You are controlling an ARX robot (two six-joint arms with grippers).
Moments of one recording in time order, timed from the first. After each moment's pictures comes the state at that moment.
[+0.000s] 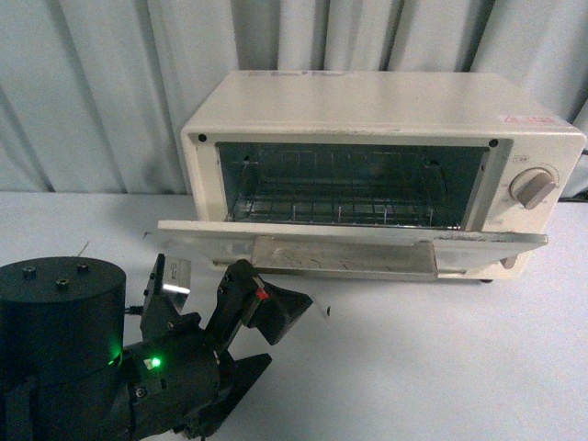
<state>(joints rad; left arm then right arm) -0.37 2.25 0.59 1.25 0.35 -1.12 0.17 1.03 0.16 0.85 0.18 -0.02</state>
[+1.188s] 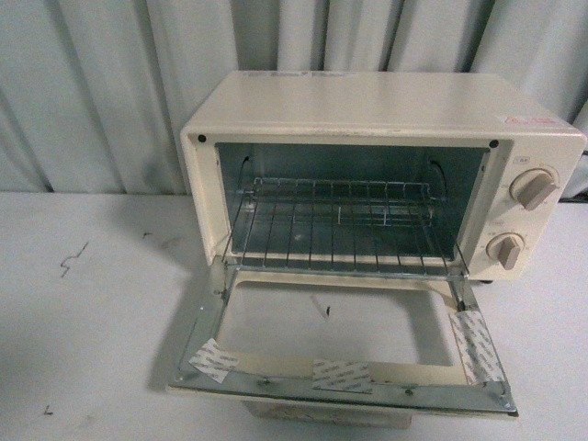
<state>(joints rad) 0.00 0.98 0.00 0.99 -0.01 -0.02 0.00 0.33 0.01 0.34 0.00 -0.01</state>
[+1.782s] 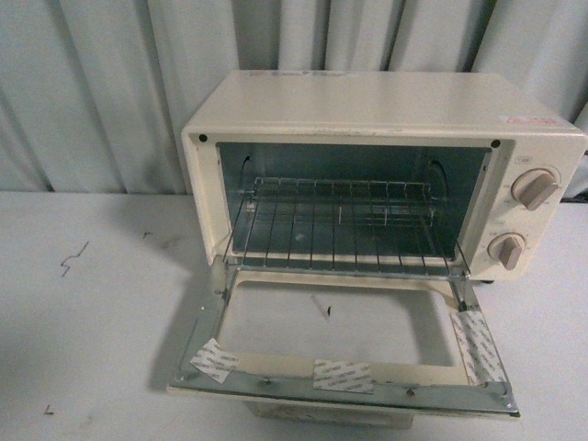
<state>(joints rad) 0.00 0.35 0.01 0.35 0.00 -0.02 0.00 0.02 0.01 -0.01 0.00 -0.01</state>
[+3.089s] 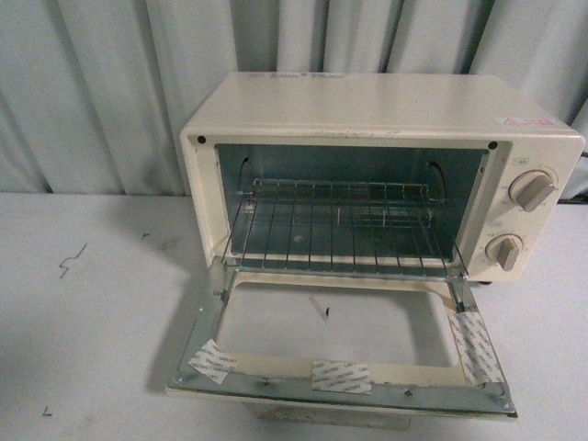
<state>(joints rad) 0.00 0.19 0.01 0.19 0.00 -0.02 0.00 0.00 0.01 0.00 0.00 -0.01</state>
